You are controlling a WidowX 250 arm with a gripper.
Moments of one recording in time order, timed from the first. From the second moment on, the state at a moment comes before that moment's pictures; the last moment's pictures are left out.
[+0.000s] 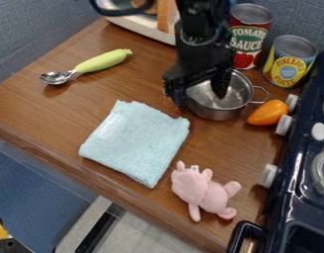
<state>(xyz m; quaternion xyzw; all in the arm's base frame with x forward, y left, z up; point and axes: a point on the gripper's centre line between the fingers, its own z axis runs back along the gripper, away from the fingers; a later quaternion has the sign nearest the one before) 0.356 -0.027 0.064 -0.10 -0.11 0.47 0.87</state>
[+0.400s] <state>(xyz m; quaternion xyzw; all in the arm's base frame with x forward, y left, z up) 0.358 -0.027 0.057 -0.10 -0.11 0.46 0.88</state>
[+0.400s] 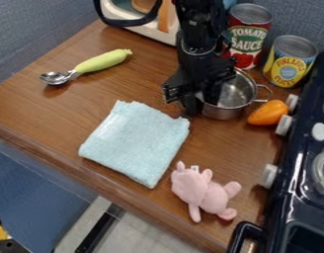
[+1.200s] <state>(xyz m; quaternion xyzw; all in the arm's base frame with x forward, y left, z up) 0.326 0.026 0.117 -0.14 -0.17 0.48 0.85</state>
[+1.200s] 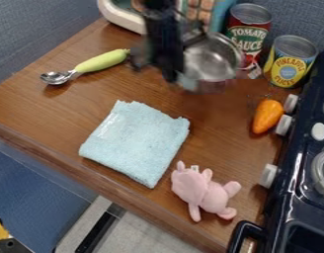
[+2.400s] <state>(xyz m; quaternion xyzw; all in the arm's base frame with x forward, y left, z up) 0.199 0.151 0.067 -0.02 -0.11 0.58 0.81</state>
